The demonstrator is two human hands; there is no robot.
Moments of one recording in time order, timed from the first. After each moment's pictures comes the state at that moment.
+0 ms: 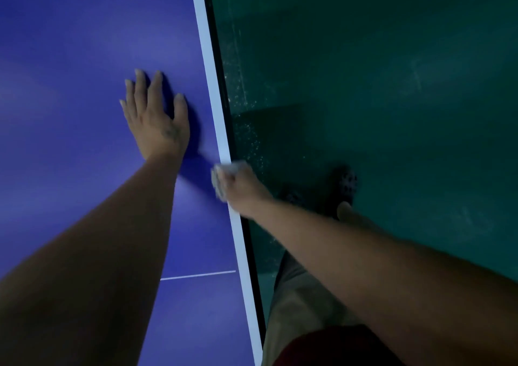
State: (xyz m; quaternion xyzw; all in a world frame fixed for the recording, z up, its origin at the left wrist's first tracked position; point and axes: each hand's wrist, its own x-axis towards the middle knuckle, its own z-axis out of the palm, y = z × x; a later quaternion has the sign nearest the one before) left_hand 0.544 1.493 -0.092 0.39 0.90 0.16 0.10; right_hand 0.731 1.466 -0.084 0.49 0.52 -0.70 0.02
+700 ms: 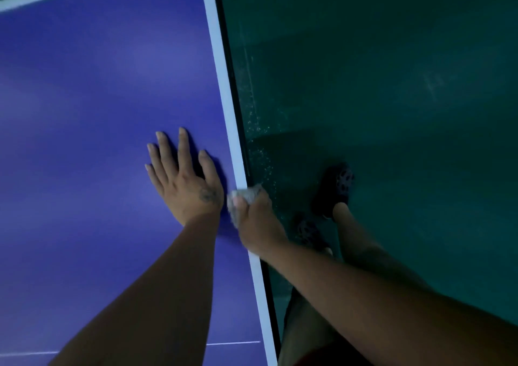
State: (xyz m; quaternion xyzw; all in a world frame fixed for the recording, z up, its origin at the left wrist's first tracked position) left_hand 0.550 1.531 -0.110 0.34 0.93 0.12 -0.01; right_hand 0.683 1.534 -0.090 0.58 0.45 -0.68 0.03
